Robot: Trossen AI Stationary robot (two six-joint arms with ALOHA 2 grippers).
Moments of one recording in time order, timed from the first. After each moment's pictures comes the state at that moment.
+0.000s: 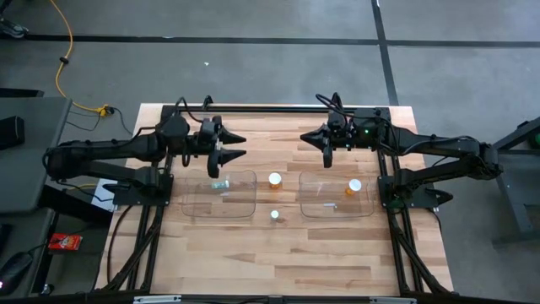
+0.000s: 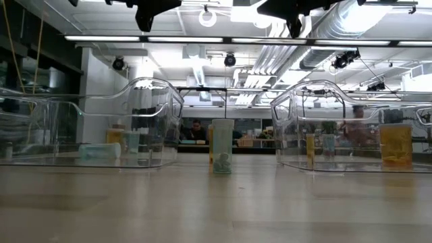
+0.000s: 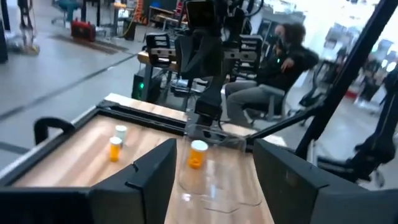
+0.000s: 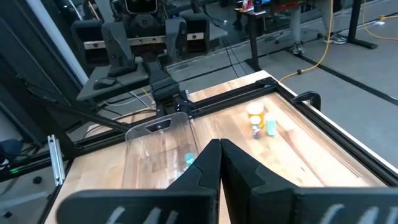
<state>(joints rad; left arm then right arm) 0.30 0.95 0.74 0.14 0.14 -0.20 -0.23 1.07 0.91 -0.03 -0.11 0.22</state>
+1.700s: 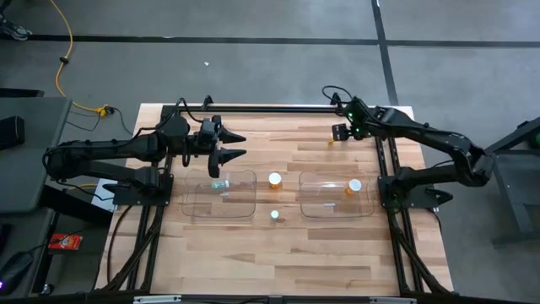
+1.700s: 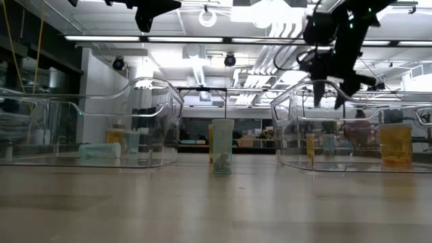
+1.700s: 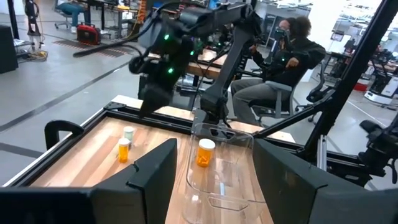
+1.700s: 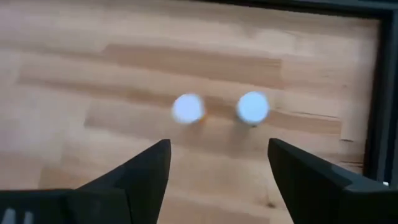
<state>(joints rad) 0.31 0.95 0.74 0.13 0.12 -0.18 -0.66 1.17 0.89 -0.84 0.20 0.71</state>
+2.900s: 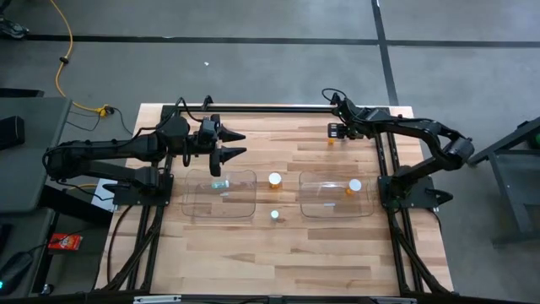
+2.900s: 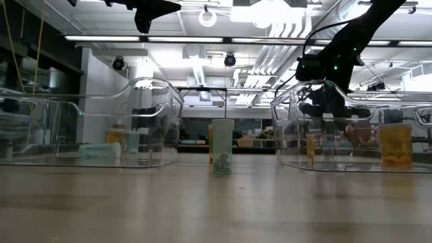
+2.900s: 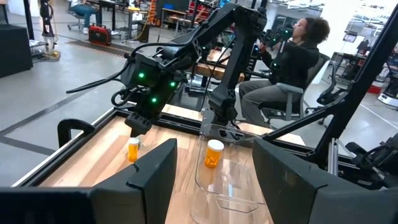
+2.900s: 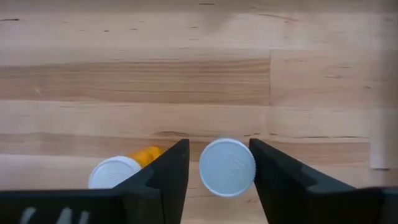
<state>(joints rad) 0.31 0.95 0.74 0.12 0.08 -0.18 -0.79 1.43 0.77 -0.55 0.21 0.72</state>
